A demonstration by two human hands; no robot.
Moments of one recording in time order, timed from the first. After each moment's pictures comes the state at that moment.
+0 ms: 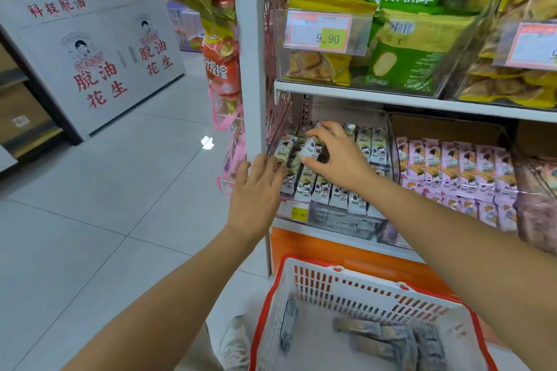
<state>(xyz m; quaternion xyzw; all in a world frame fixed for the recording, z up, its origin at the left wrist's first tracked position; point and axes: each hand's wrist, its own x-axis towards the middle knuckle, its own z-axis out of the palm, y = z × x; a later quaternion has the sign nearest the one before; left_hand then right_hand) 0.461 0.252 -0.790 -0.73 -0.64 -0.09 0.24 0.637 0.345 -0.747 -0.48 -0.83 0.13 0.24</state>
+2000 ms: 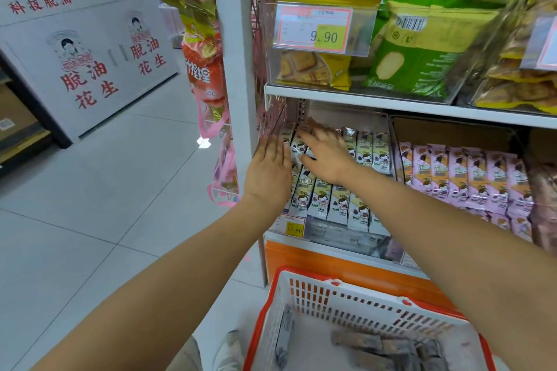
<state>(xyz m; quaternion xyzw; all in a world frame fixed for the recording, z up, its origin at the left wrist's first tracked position) 0.489 0.320 -0.758 -0.71 -0.65 0.17 0.23 0.618 0.403 -0.761 -0.51 -0.85 0.06 0.09</state>
